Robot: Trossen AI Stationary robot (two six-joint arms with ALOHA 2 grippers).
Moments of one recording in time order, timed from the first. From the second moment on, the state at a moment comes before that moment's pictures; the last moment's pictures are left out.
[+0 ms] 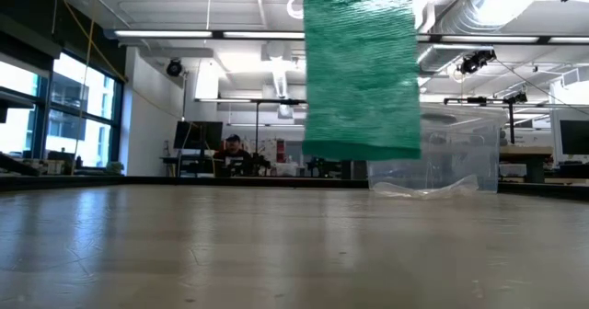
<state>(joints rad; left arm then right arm) -0.25 1.51 2.09 -0.43 -0.01 -0.80 0.53 1.58 2.34 -0.77 0.50 -0.24</state>
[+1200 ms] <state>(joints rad) -0.25 1.58 2.09 -0.31 -0.17 -0.85 0.52 1.59 2.34 -0.77 0.50 -0.19</state>
